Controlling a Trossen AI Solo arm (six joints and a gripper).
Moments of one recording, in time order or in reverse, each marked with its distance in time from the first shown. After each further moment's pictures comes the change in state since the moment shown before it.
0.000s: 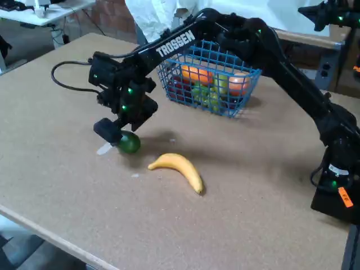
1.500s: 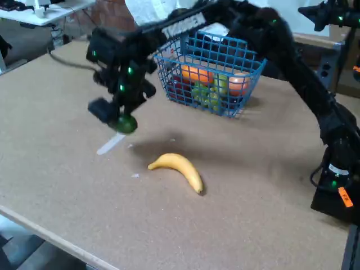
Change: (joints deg) arm 0.5 -8.0 0.0 -2.3 -0.7 1.2
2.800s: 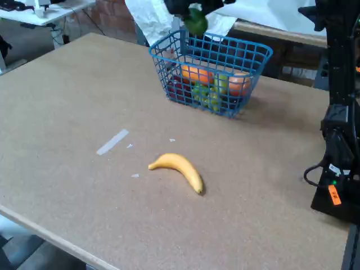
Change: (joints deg) arm -27.2 -24.4 0.0 -13.9 10.0 -0.3
